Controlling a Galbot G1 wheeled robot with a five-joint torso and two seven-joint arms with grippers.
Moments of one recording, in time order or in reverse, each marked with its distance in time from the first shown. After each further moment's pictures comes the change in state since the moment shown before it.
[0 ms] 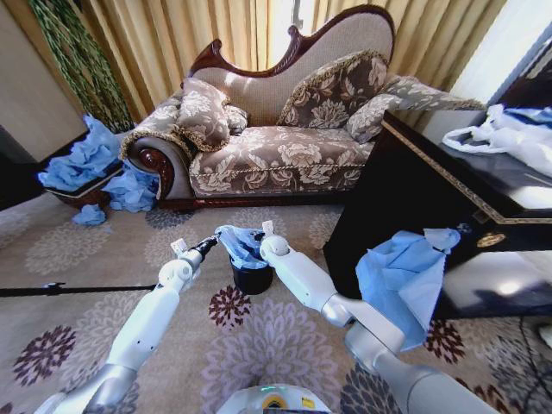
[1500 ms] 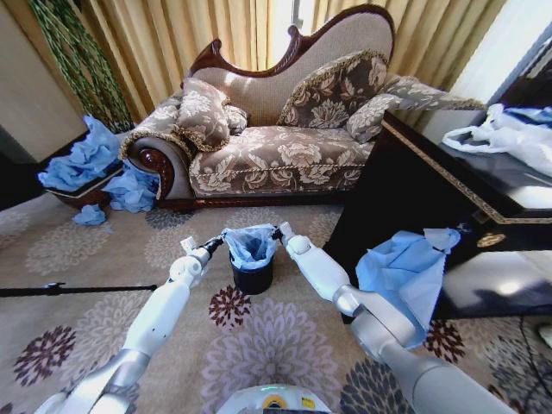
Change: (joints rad) left arm -0.084 -0.058 0.079 0.135 0.054 -0.011 -0.017; right arm 0.045 -0.059 0.093 -0.321 -0.446 0.279 -0.497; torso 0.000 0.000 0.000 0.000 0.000
